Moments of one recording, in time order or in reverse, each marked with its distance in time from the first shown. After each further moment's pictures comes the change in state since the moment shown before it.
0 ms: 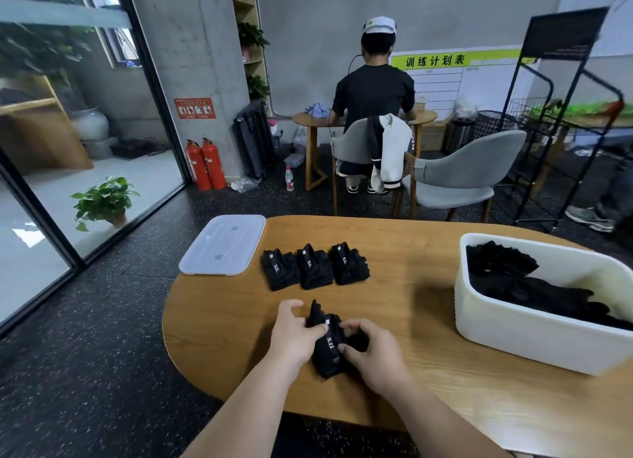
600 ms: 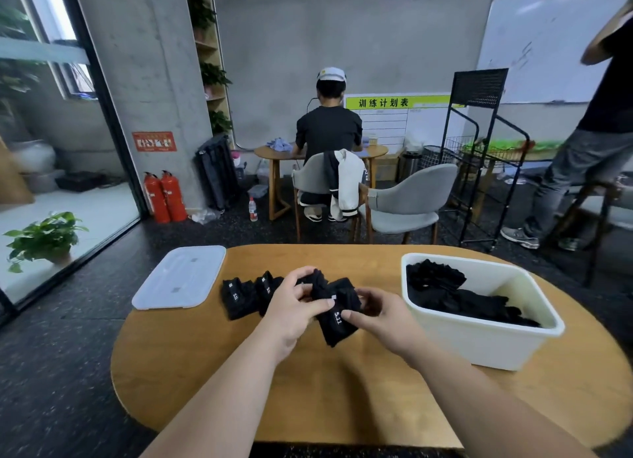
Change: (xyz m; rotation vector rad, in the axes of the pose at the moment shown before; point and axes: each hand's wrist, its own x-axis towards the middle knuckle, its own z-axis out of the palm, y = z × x) left_hand -0.032 0.102 0.041 -0.319 -0.358 0.281; right_hand 0.002 -0.044 -0.139 0.136 0.064 -0.025
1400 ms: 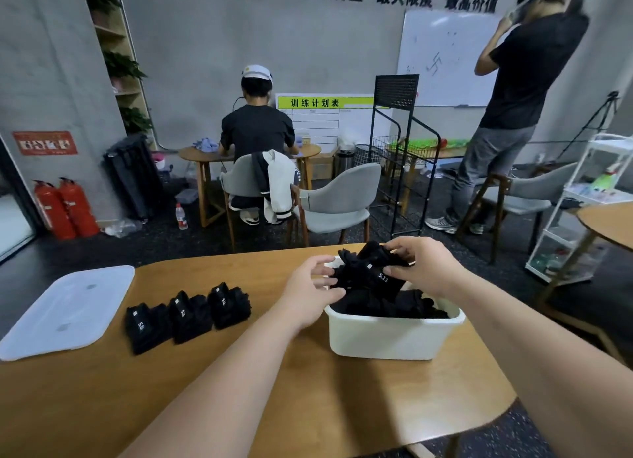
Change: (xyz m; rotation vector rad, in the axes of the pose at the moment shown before) left_hand 0.057 0.015 0.153 0.345 -0.247 0.132; right_hand 0.001 -0.020 -0.222 -0.644 0.195 0.077
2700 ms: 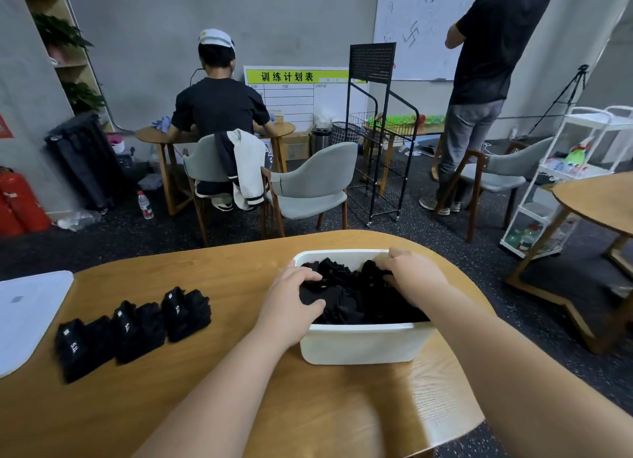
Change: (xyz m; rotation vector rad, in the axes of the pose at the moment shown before) left_hand 0.049 -0.054 0.040 0.404 0.035 0.133; right_hand 0.054 0.103 0.054 -0.649 -0.084 0.003
